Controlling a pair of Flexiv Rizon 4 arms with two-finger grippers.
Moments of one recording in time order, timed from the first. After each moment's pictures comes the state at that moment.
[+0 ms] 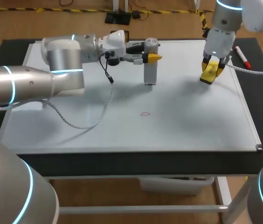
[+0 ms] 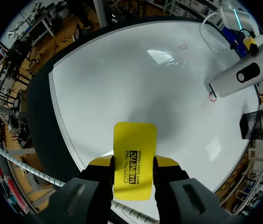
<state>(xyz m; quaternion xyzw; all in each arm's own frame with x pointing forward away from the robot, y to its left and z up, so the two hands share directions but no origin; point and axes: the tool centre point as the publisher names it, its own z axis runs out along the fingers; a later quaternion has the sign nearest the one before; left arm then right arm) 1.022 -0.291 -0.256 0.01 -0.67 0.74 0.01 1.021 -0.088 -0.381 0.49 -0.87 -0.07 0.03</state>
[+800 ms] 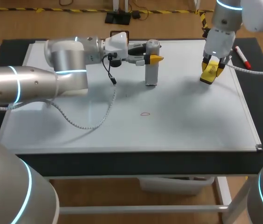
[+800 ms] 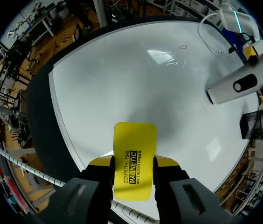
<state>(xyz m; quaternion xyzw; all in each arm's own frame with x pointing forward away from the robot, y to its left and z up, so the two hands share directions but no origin) 1.034 -0.297 -0.270 0.02 -0.67 0.74 0.00 1.021 -0.088 -0.381 0.49 -0.87 -0.07 0.03</state>
